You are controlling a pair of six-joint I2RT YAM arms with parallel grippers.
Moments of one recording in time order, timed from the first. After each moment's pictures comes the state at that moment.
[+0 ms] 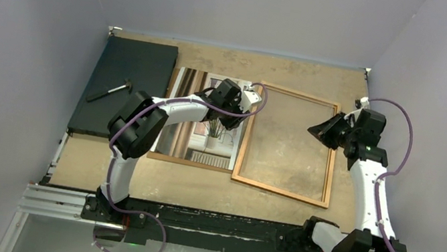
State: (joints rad) left arm -0.66 2.03 1.38 -0.16 0.18 0.21; right arm -0.17 1.09 0.89 -0.51 -0.47 0.56
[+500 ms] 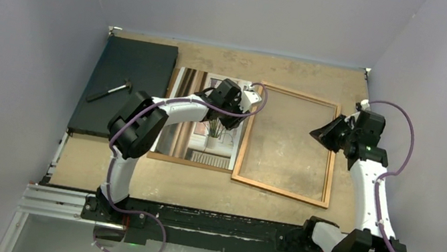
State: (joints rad) left arm -0.66 2.03 1.38 -0.16 0.18 0.21; right arm -0.17 1.09 0.89 -0.56 -0.41 0.54
